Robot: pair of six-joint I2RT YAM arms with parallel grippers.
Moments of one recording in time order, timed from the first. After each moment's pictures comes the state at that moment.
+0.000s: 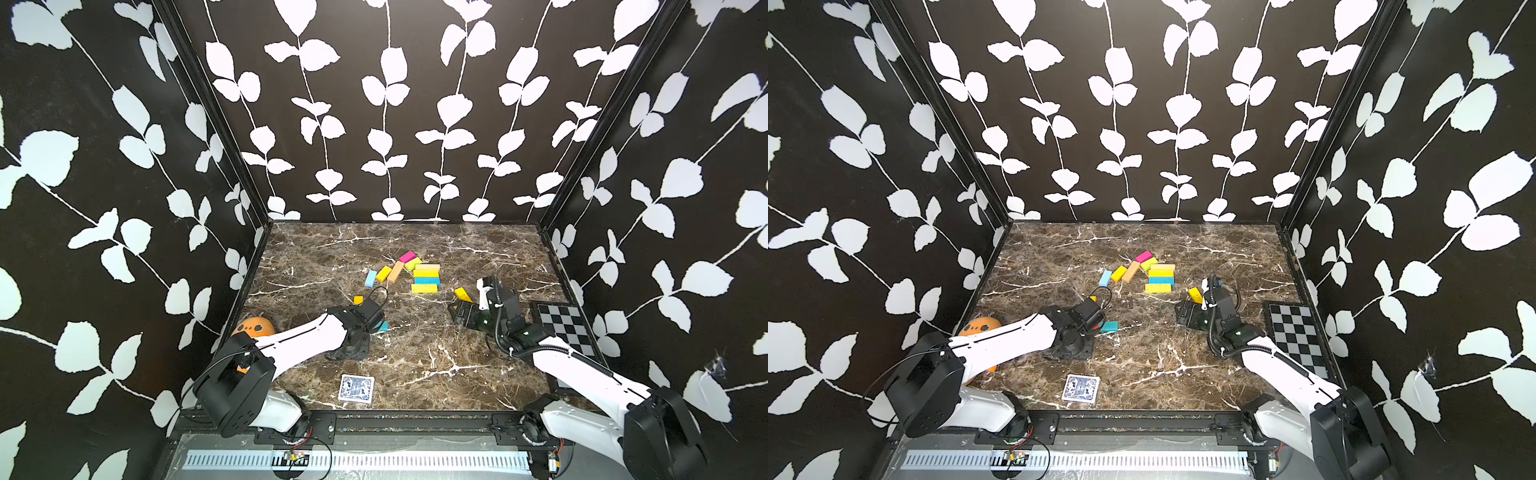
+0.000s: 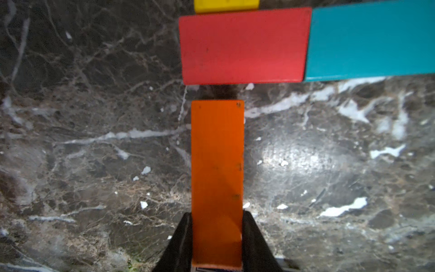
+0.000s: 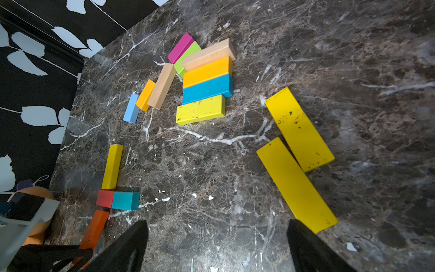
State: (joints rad) left arm -0.77 1.41 0.78 -0.86 -0.16 -0.69; right arm 0.48 1.10 0.54 -0.11 -0.07 0.63
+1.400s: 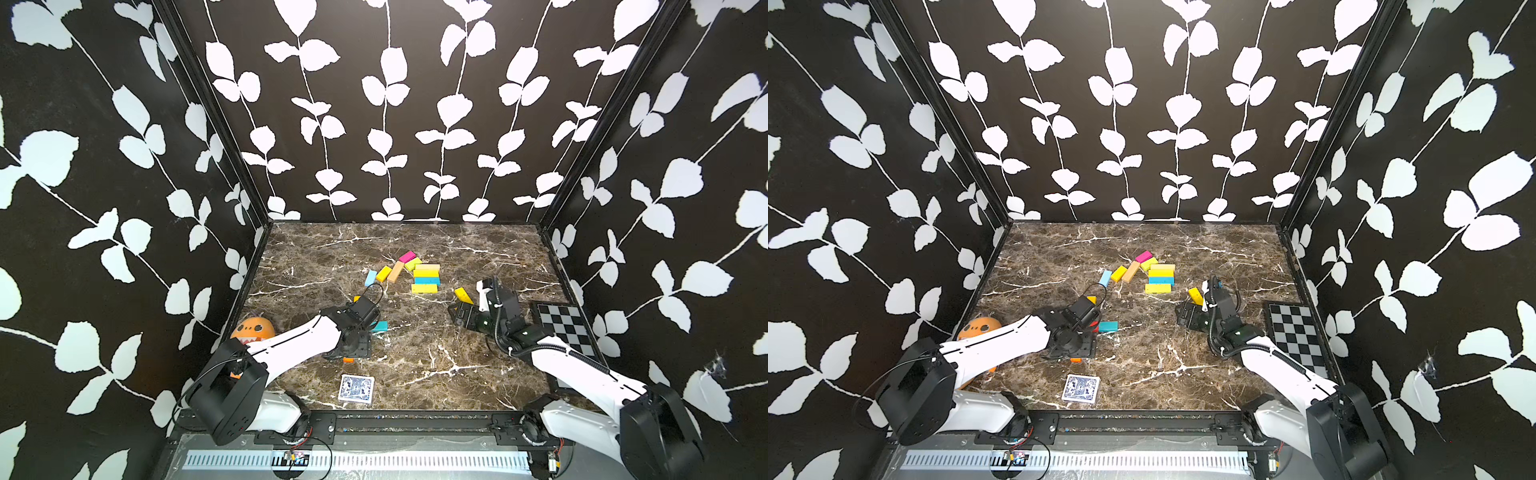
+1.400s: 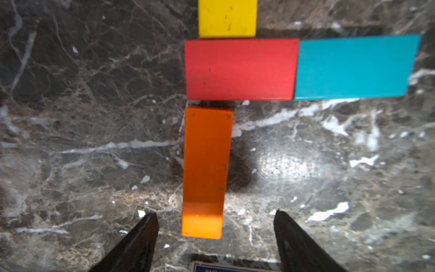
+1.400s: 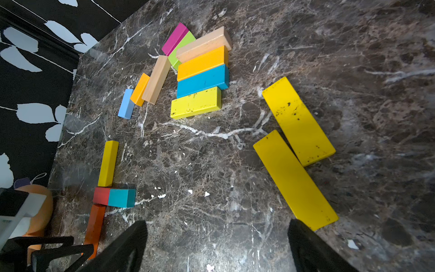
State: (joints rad) left arm -0.74 1.34 0.76 -0.80 -0.13 -0.69; right arm 0.46 1.12 0.52 -0.10 -0.10 0.63
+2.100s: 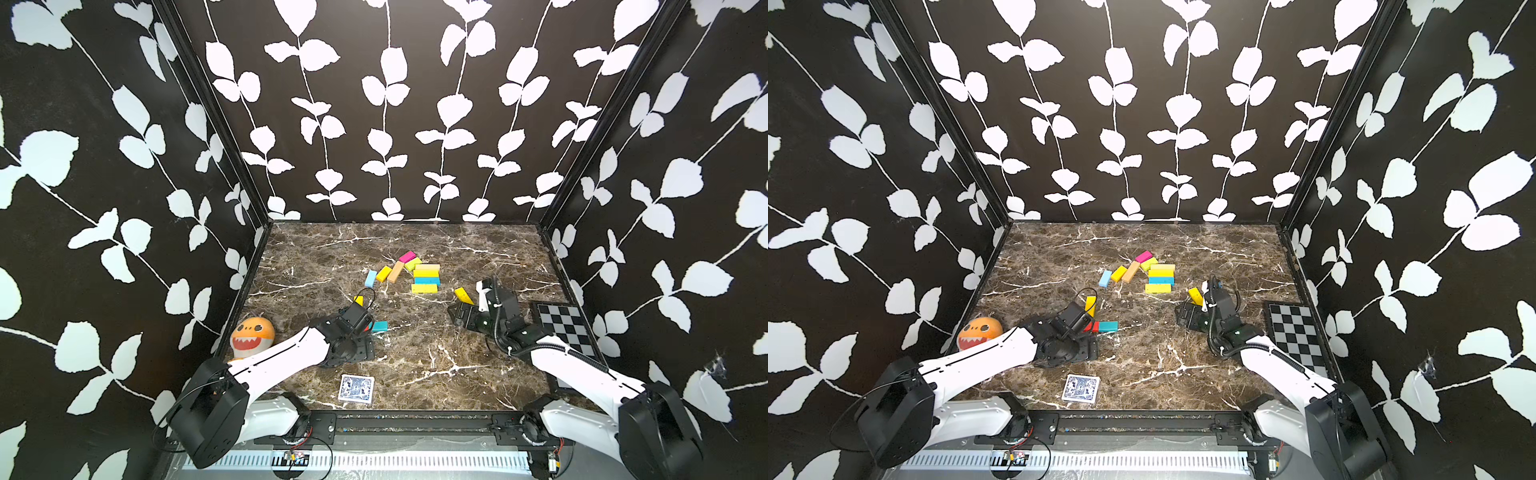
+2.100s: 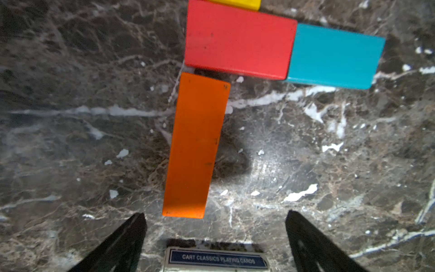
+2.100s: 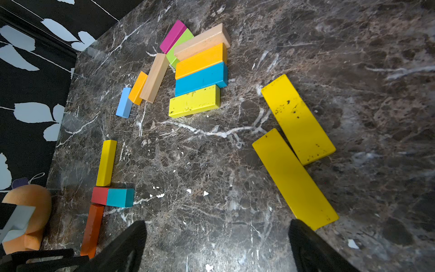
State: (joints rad) left arm -0.74 1.24 0.65 -0.73 -0.04 -0.84; right arm 0.46 1.12 0.52 -0.10 -0.11 0.63
